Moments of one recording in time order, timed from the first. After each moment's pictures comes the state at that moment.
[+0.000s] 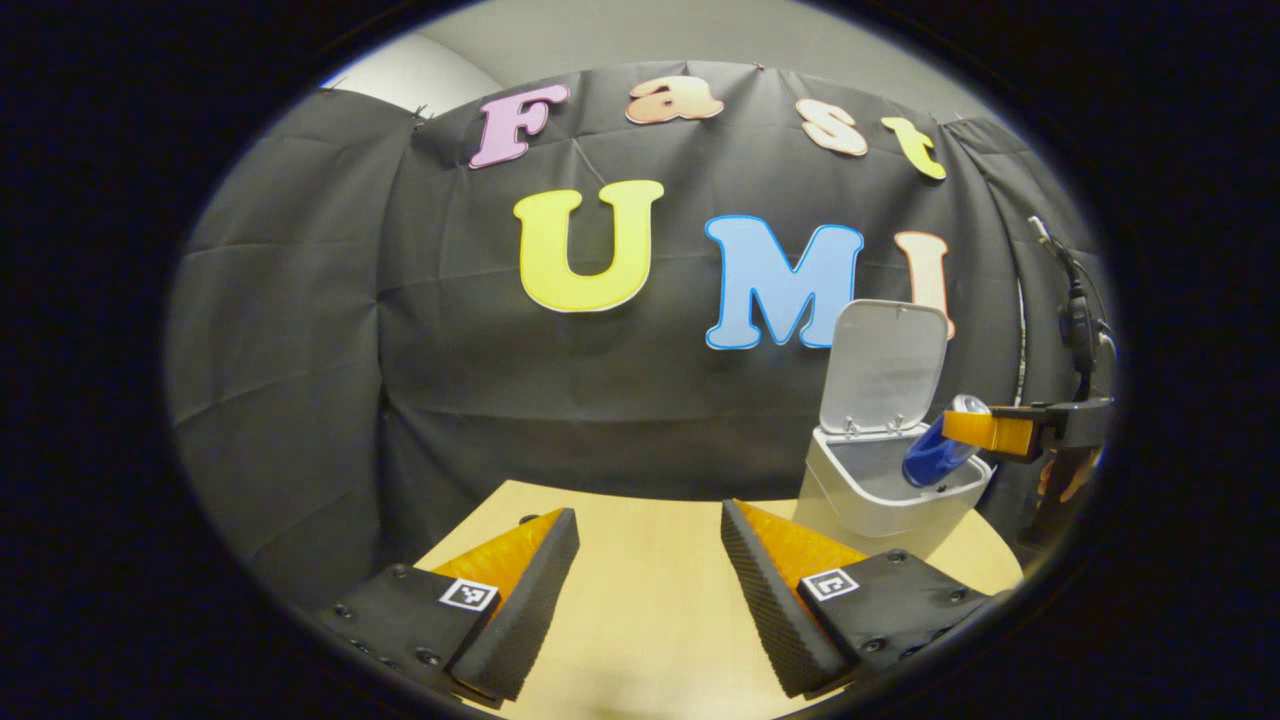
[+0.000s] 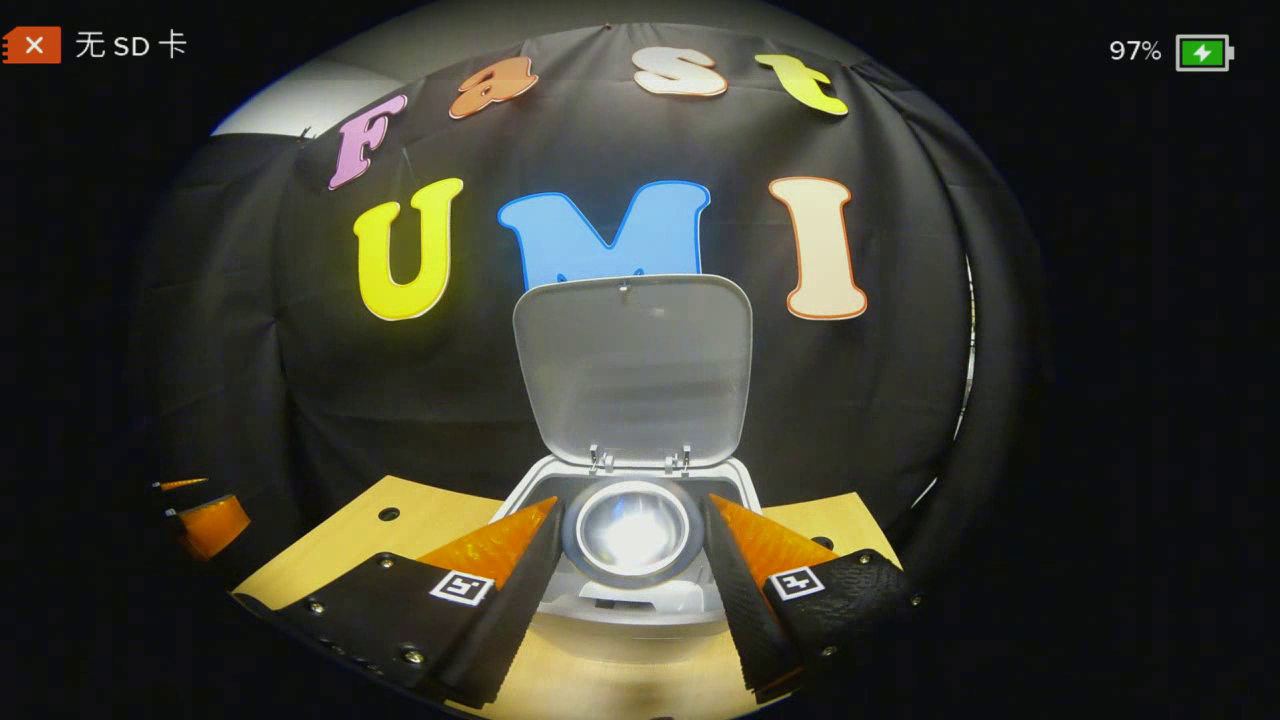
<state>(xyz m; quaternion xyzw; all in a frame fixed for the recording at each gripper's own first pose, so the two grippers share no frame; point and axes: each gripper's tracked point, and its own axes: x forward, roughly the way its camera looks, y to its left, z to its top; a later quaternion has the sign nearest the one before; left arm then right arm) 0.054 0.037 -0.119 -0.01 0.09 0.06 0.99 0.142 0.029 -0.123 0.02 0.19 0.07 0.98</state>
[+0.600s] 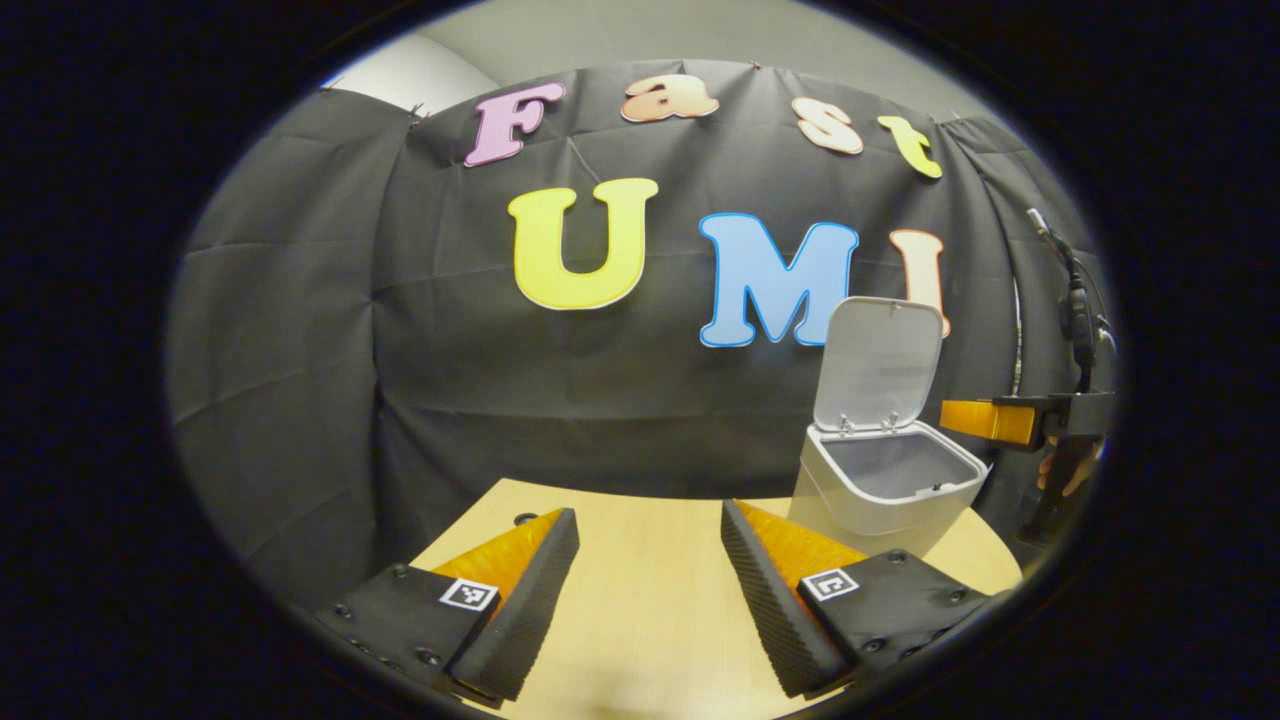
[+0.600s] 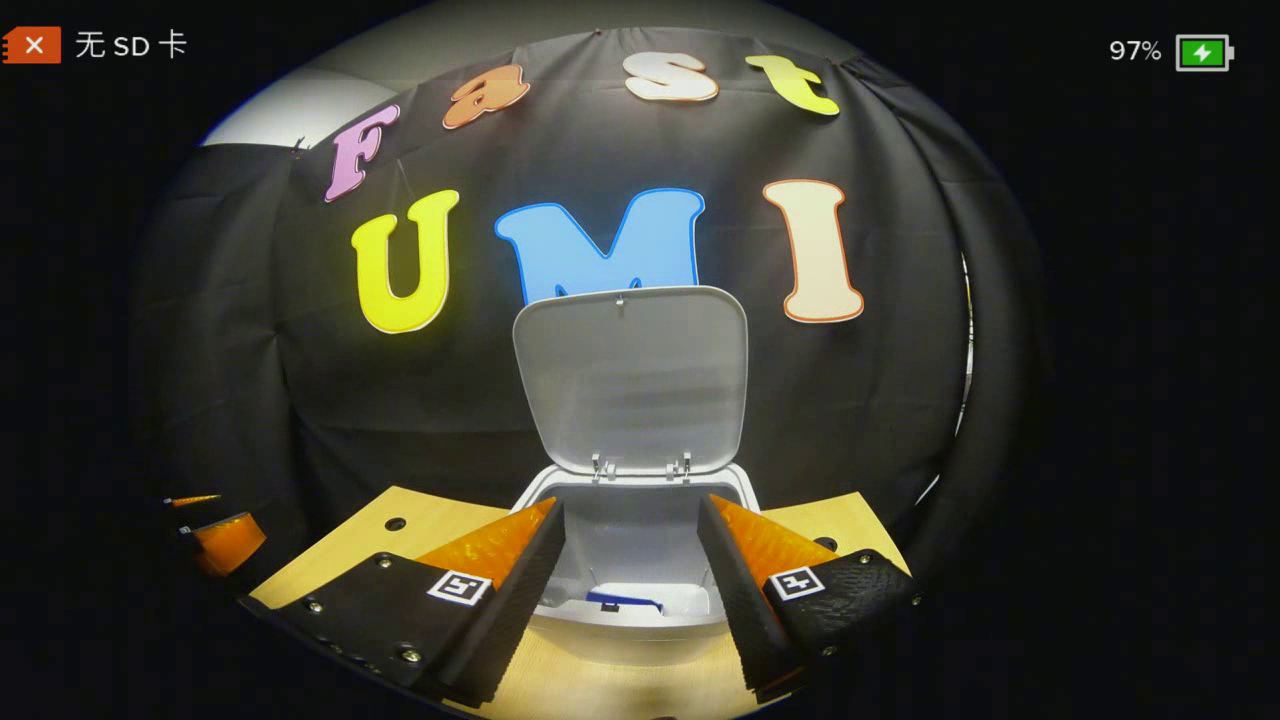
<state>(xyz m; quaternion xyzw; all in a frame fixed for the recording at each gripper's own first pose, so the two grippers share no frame) 0.054 0.032 -0.120 -0.01 0.10 0.06 0.99 0.137 0.030 -0.109 0.02 0.17 0.07 0.98</state>
